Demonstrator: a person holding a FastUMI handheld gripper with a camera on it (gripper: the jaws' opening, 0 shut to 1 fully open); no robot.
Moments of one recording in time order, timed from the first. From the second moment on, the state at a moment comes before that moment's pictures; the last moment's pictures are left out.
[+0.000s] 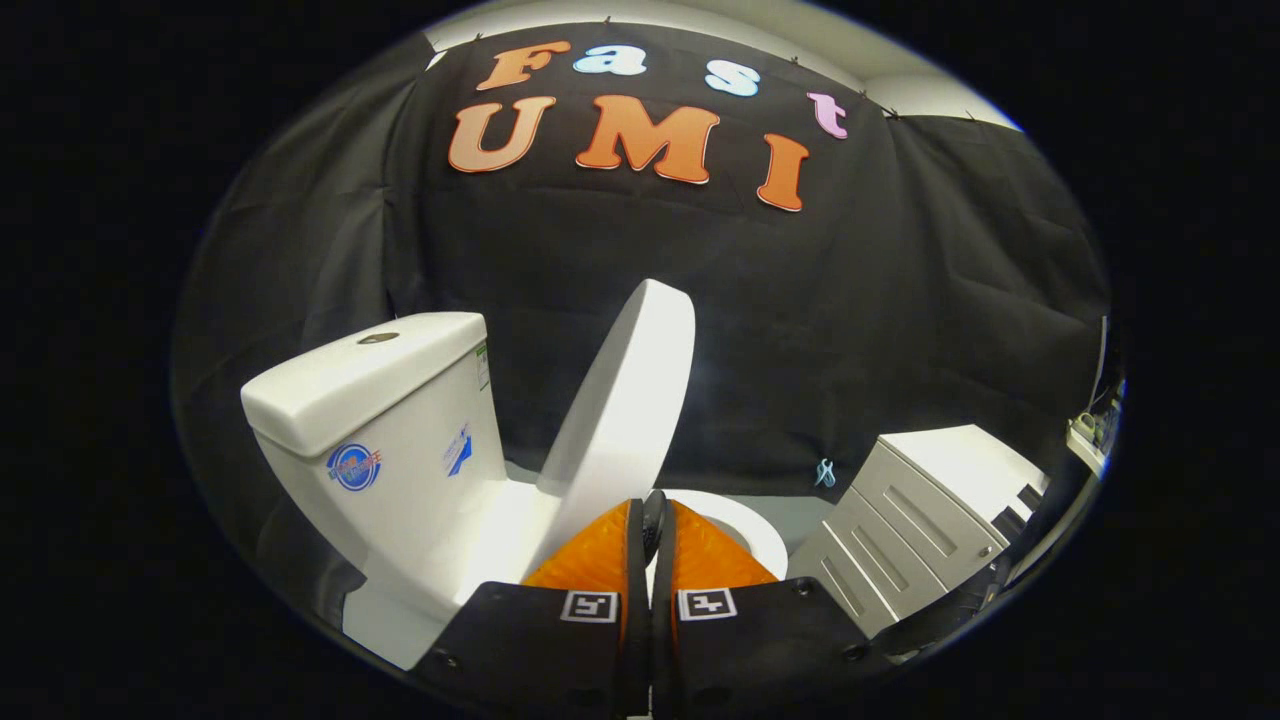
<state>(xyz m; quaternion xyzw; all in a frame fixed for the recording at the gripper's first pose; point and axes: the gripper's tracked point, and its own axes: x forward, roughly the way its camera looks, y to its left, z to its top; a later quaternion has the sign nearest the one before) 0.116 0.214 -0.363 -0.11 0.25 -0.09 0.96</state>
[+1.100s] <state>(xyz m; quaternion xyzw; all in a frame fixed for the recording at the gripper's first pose) 0.127 0.331 -0.359 -0.14 0.22 -0.02 0.97</state>
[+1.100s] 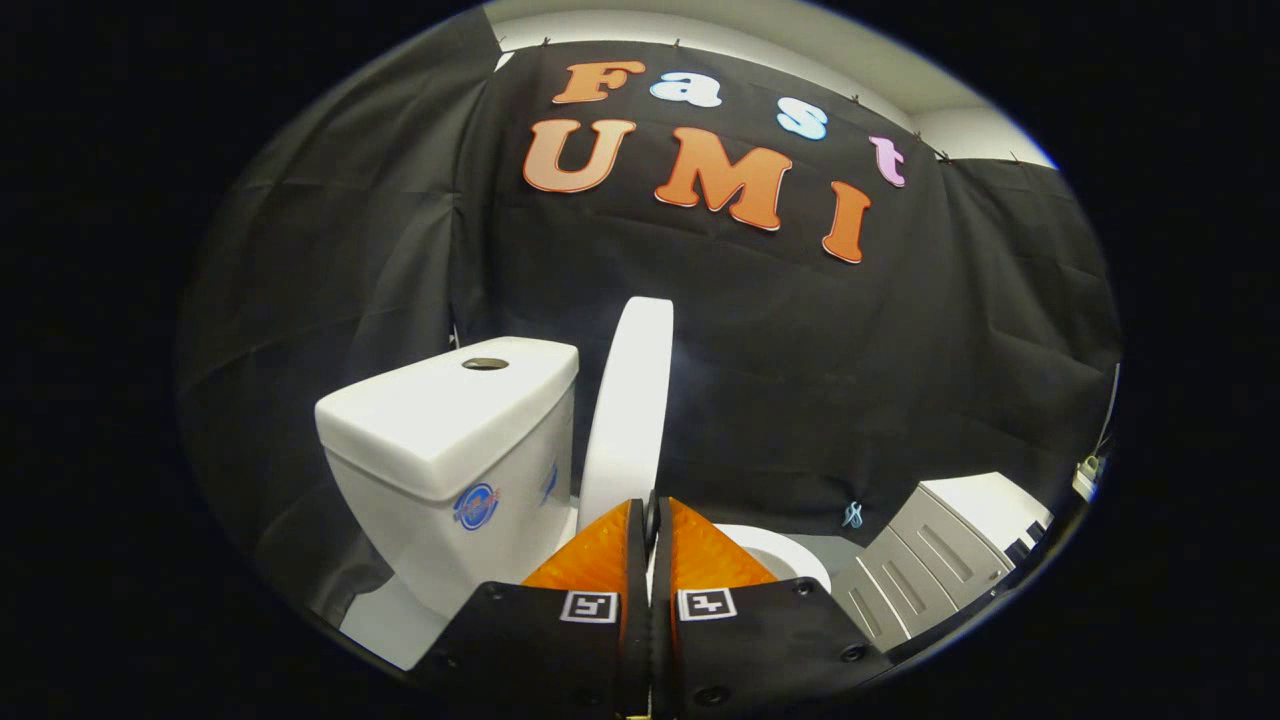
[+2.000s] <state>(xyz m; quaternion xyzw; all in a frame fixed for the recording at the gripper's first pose) 0.124 0.394 -0.375 -0.16 0.22 0.02 0.96</state>
